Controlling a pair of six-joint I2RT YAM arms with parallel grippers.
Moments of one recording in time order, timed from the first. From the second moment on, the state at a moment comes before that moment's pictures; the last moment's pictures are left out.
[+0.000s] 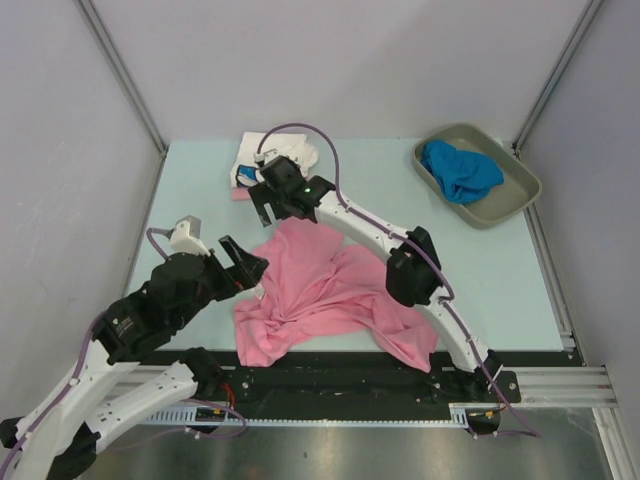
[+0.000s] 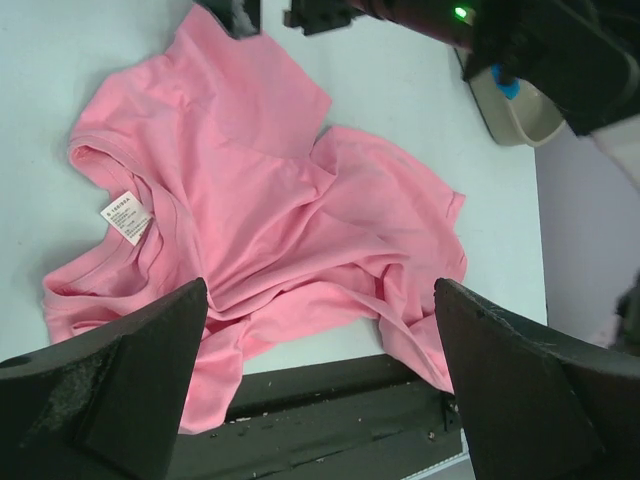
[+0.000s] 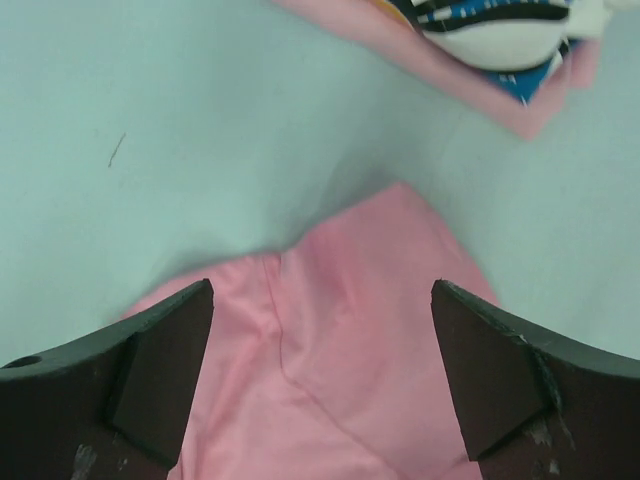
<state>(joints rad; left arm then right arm) -0.77 0.59 0.97 -0.88 -0.35 -0.90 0.89 2.34 2.26 -0.67 0.21 0.26</state>
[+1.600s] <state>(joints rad) -0.71 0.69 0.87 -0.72 -0.25 -0.88 0.61 2.24 1.96 -0.60 0.45 0.23</state>
